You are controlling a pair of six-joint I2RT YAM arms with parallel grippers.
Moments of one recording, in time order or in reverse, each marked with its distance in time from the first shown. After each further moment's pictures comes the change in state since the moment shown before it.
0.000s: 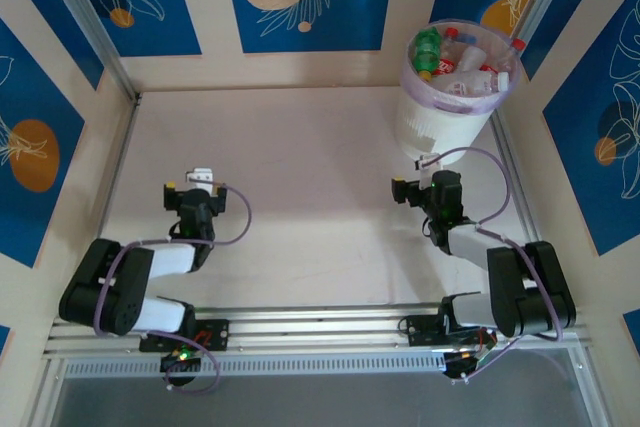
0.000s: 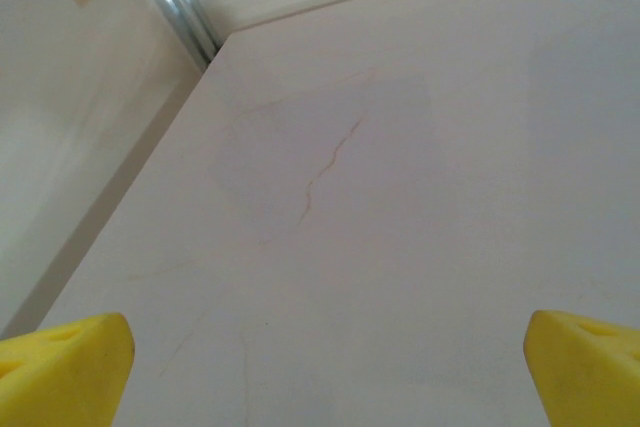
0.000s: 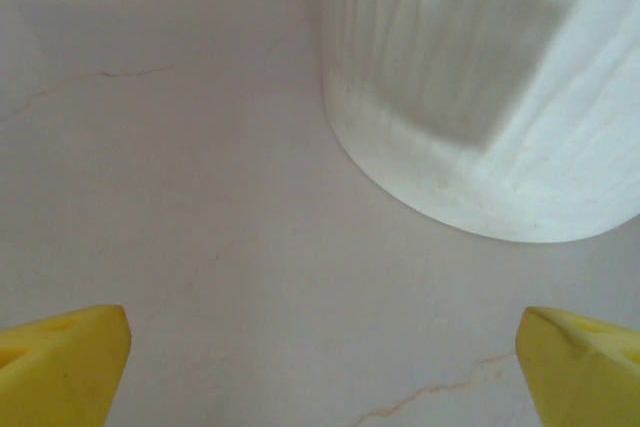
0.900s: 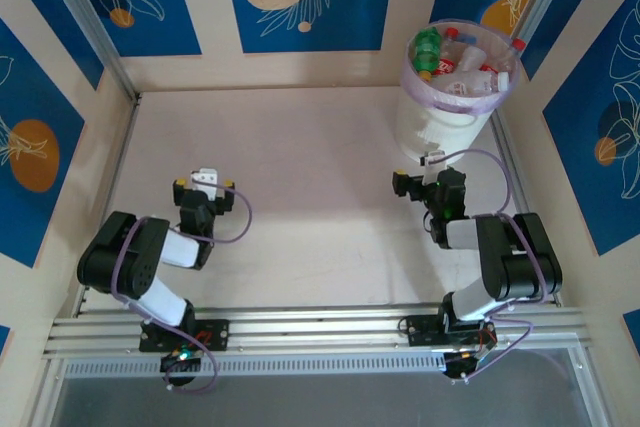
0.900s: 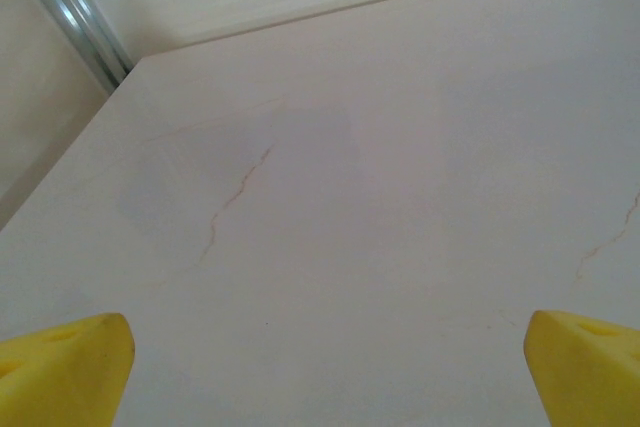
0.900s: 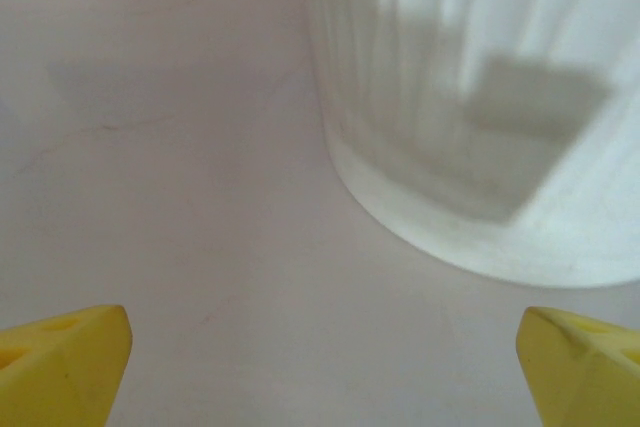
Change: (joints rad) left arm 0.044 0.202 -0.018 0.271 0.212 -0.022; right arm -0.070 0.196 -0.007 0.277 -0.120 0.066
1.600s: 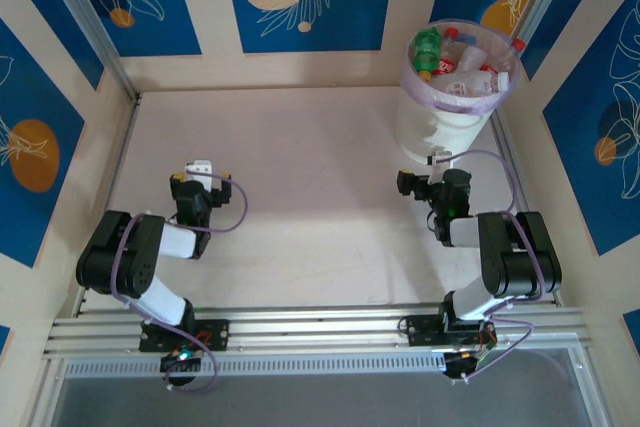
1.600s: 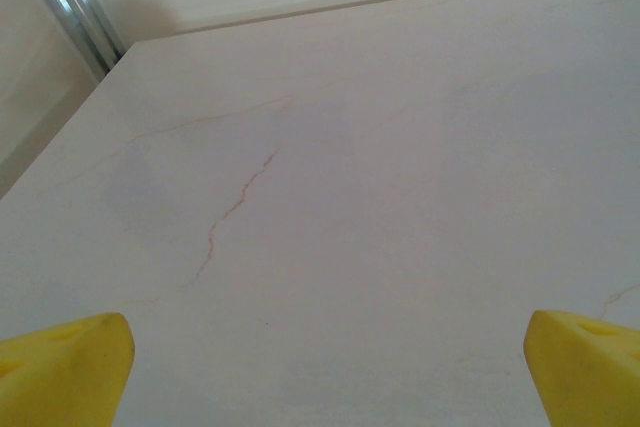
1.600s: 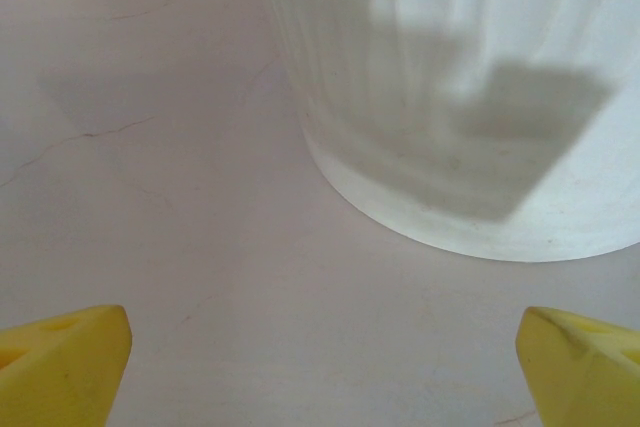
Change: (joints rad) left arm 0.055 0.000 0.073 -0.097 0.056 -0.051; right arm -0.049 0.006 0.010 -0.020 -0.034 0.055
